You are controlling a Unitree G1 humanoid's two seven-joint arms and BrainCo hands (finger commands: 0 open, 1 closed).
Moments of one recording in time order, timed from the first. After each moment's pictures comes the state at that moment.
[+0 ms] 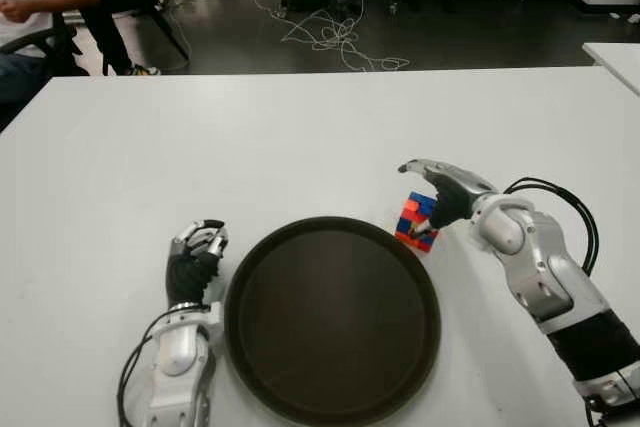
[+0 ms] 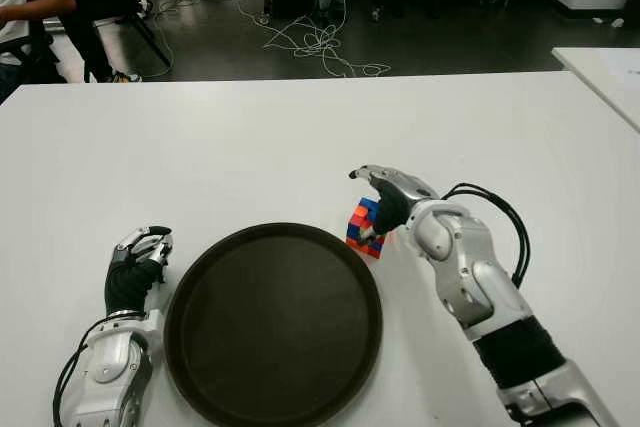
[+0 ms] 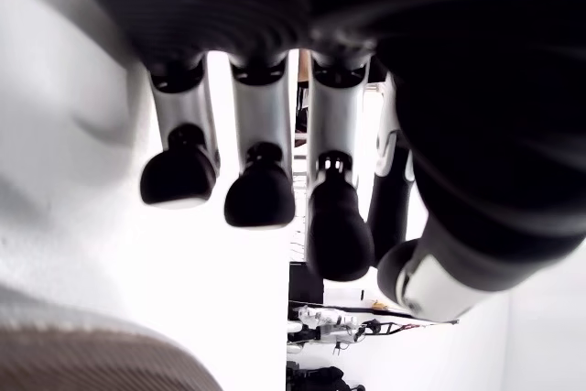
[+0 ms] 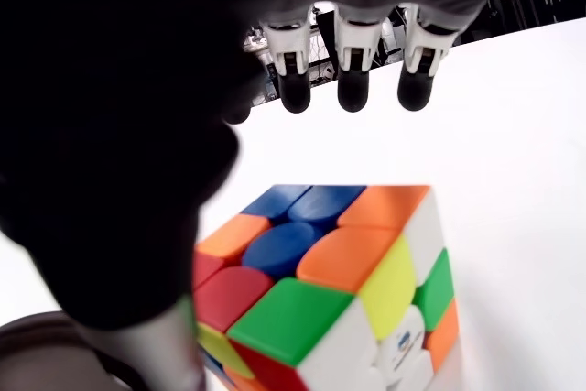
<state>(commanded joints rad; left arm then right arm) 0.18 -0.11 0.10 0.09 -0.02 -0.09 0.12 -0.33 -0.43 0.35 0.01 -0.67 0.27 0.41</state>
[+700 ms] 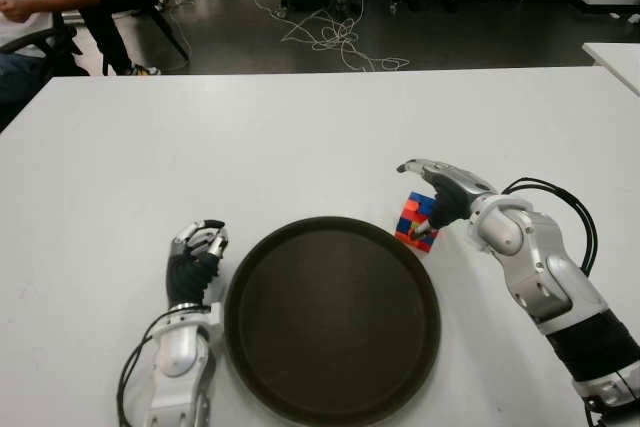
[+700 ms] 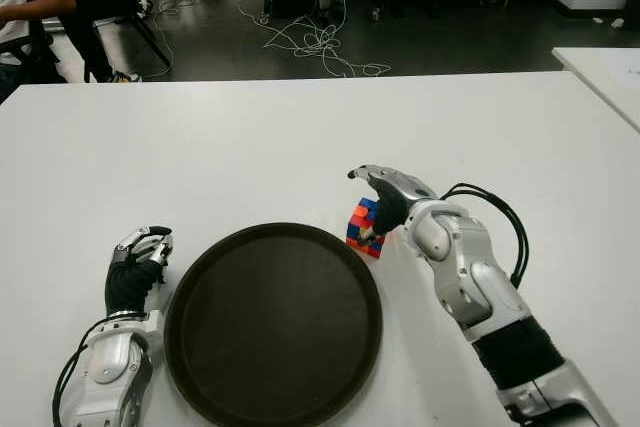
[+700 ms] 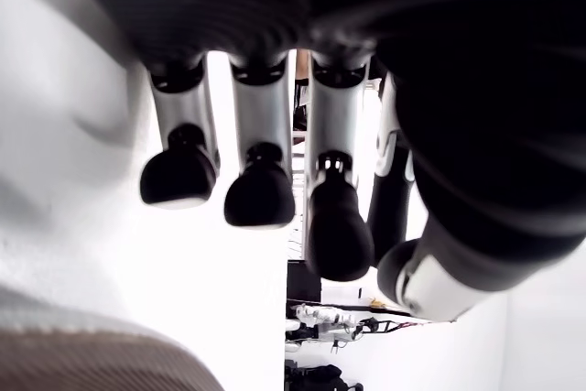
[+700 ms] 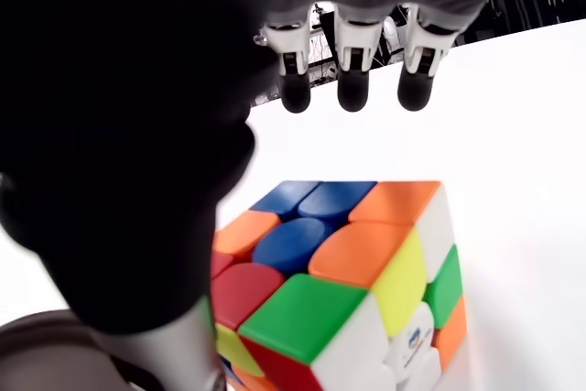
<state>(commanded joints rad) 0.18 -0.10 0.09 0.10 -0.01 -0.11 0.12 -0.32 -0.41 0.34 -0.01 -0.67 0.30 0.40</state>
